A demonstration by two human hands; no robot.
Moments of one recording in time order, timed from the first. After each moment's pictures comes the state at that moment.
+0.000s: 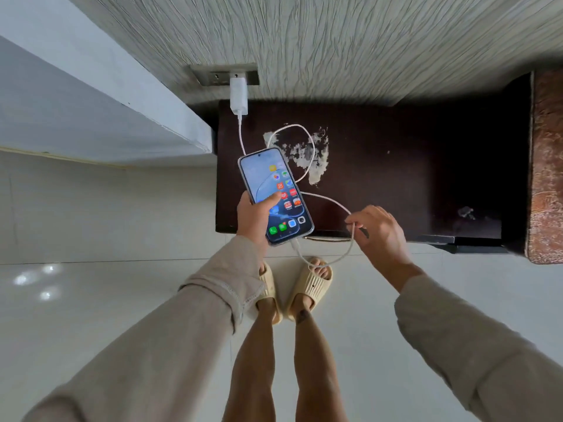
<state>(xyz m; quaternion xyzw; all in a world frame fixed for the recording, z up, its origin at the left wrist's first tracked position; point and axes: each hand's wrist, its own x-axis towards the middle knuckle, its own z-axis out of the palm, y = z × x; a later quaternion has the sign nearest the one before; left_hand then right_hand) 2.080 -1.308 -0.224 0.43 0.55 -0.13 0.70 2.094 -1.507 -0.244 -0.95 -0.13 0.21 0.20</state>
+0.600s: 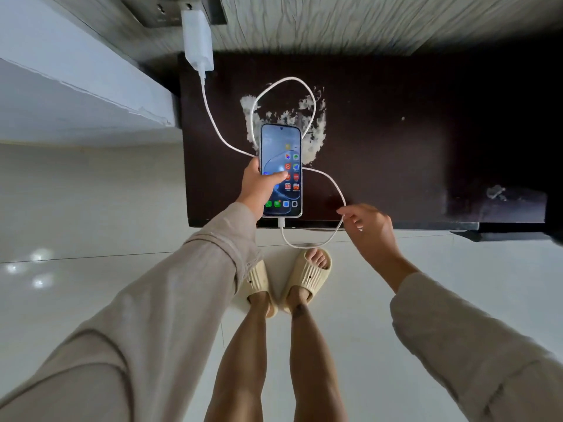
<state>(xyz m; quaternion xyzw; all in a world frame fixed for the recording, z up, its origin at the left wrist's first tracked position) 2.111 -1.316 -0.357 0.59 0.47 -0.23 0.61 2.080 -1.511 -0.334 -0.91 0.02 0.29 0.30</state>
